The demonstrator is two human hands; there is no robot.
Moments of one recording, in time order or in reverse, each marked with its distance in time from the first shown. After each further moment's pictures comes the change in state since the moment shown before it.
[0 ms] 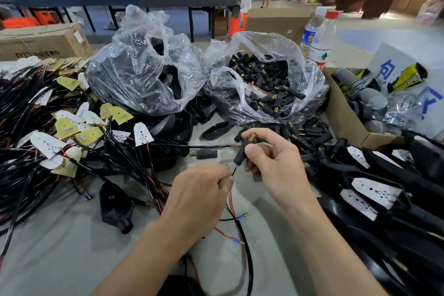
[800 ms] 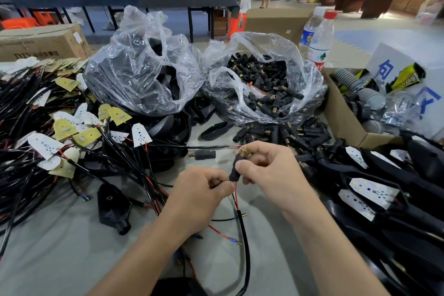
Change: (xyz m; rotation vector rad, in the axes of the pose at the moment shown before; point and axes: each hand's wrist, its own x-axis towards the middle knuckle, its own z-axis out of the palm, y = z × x) left_hand 0.002 -0.014 0.010 -0.488 -0.185 -0.296; right_hand -0.003 0.005 -0.008 -0.161 -0.110 0.079
